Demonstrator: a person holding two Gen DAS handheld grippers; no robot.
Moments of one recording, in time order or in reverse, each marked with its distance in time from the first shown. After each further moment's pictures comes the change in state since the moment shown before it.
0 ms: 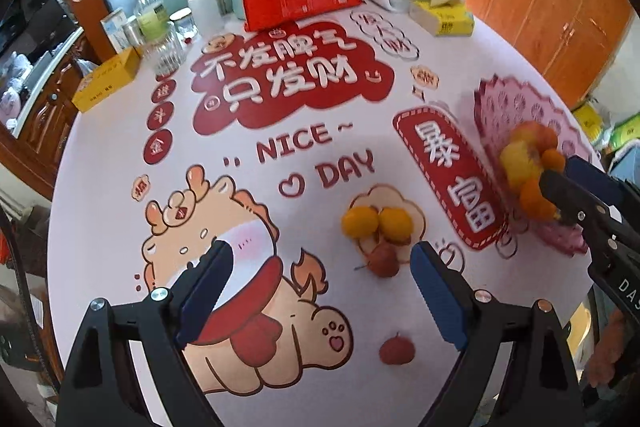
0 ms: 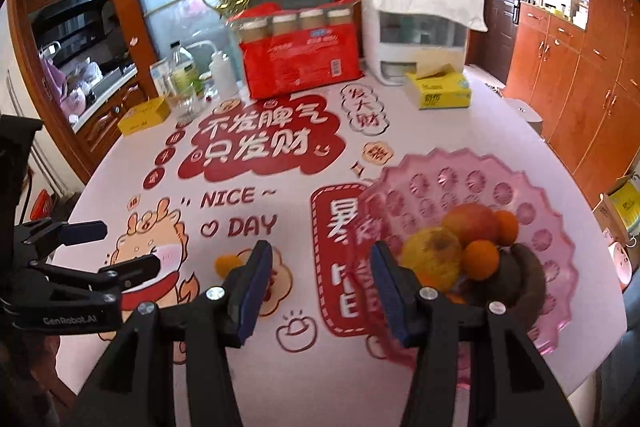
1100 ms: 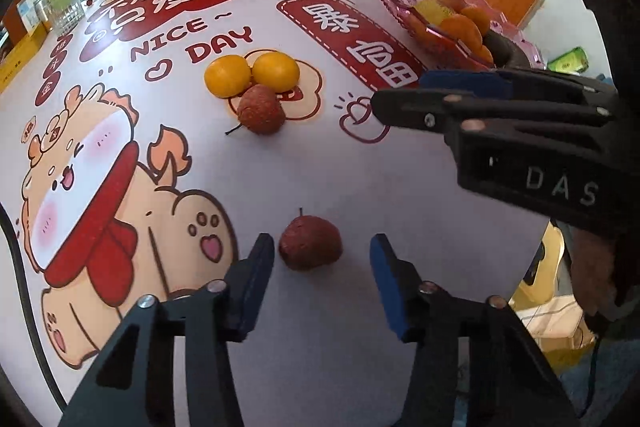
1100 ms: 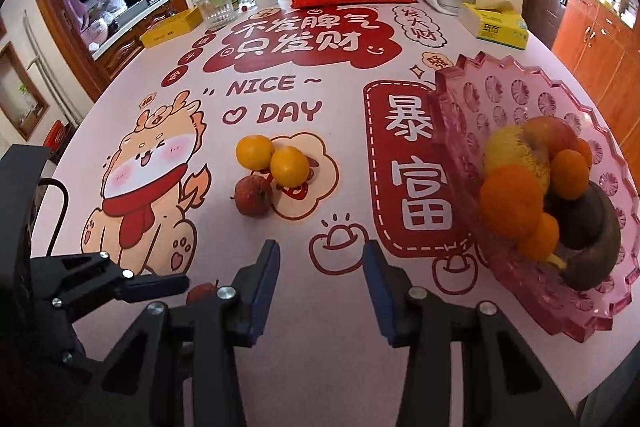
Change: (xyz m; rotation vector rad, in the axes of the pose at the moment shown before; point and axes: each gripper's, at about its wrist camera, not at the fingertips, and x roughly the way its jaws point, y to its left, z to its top) left arm 0.055 -0.058 -0.110 0.142 0.069 -0.252; right arm 0.051 0.031 -0.073 -0.116 0.207 0.085
